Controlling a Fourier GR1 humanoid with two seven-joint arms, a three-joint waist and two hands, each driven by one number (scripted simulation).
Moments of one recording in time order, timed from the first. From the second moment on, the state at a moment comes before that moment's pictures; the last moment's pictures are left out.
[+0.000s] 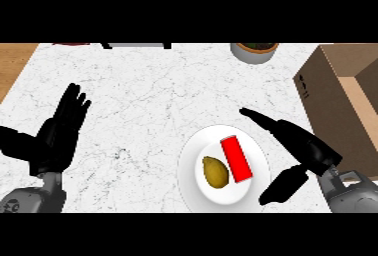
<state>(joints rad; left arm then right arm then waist) -0.12 0.30 -0.08 -1.62 0.30 0.26 0.16 -0.29 -0.48 0.39 -1.75 0.07 0.32 0.47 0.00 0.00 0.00</state>
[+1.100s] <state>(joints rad) -0.10 0.20 0.00 -1.65 0.19 0.19 0.20 -0.22 -0.19 0.35 -1.63 0.37 0.39 0.44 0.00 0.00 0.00</state>
